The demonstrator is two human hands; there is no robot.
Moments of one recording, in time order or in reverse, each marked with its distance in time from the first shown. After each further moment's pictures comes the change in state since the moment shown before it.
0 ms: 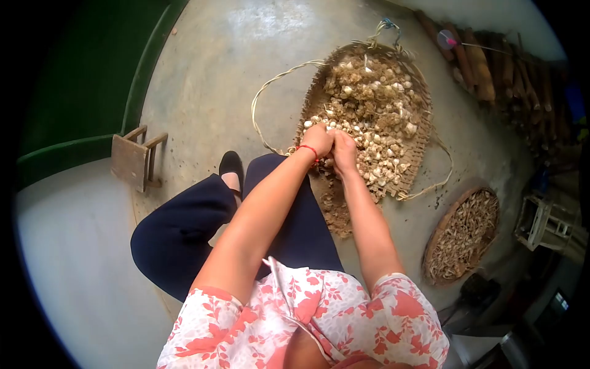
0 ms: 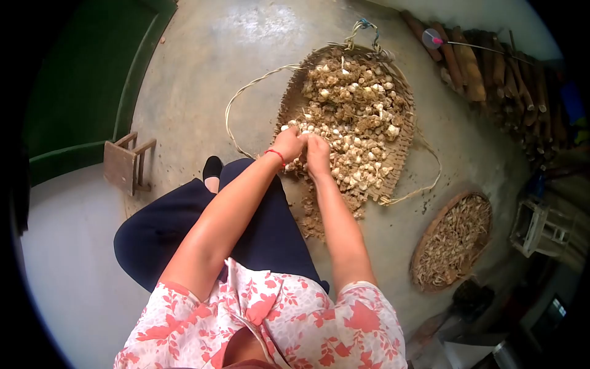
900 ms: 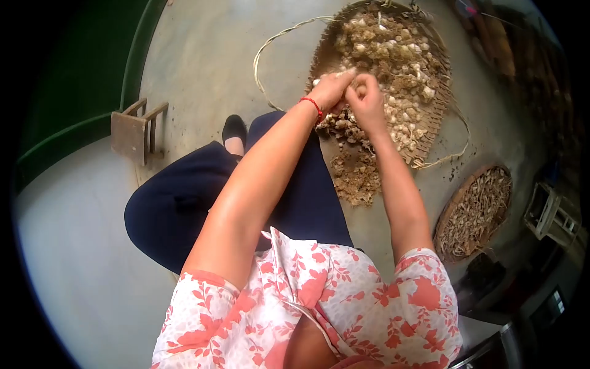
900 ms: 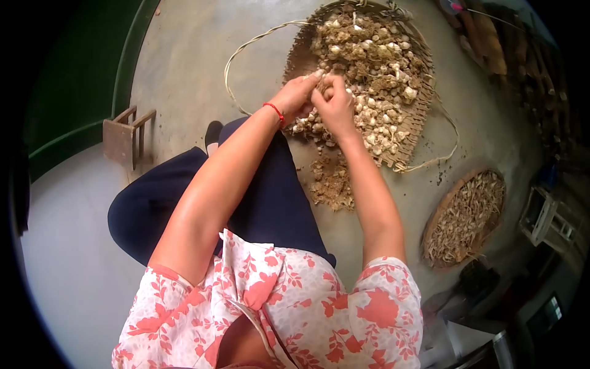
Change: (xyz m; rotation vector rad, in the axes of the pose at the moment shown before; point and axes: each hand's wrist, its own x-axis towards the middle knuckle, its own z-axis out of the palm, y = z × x) left_hand -0.020 0.035 -0.039 -0.821 -0.326 -0.190; right_hand -0.012 -0.060 -0.002 -0.774 -0.068 -0.382
